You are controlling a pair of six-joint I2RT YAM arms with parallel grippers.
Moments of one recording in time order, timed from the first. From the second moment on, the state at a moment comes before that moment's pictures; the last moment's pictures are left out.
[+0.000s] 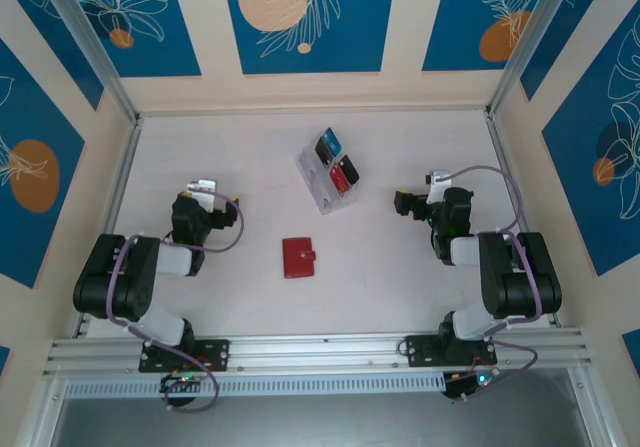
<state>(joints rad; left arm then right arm) -0.09 1.56 0.37 0.83 -0.03 0.09 0.00 1.52 0.40 0.71 -0.21 0.07</state>
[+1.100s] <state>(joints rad) -0.09 1.56 0.35 0.87 -0.16 0.05 0.00 1.52 0.40 0.71 -0.21 0.07</state>
